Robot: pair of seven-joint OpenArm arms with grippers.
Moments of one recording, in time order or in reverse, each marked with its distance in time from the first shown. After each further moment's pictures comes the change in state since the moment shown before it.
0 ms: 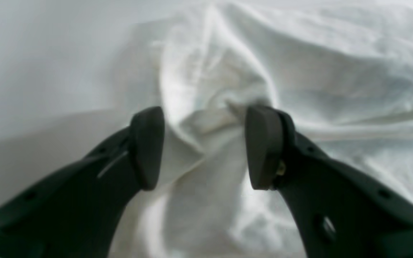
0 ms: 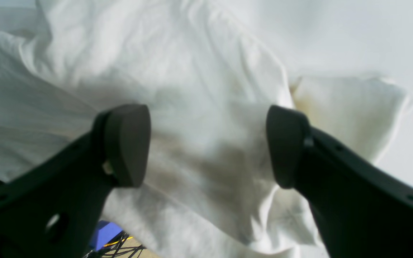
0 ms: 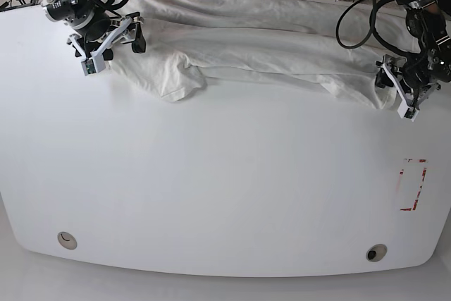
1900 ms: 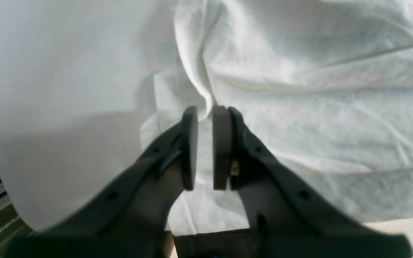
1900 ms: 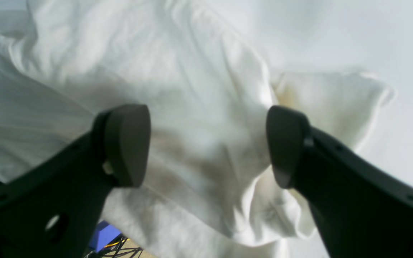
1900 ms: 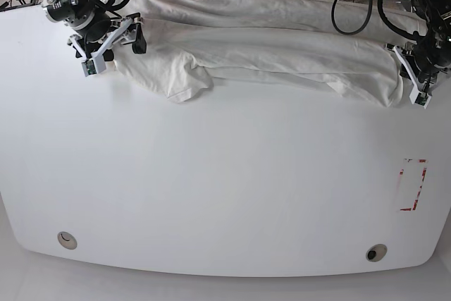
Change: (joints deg) left arm 8.0 -0.1 -5.6 16.0 -0.2 0.0 6.6; right arm 0.3 0.0 0.0 0.0 0.0 0.0 0.0
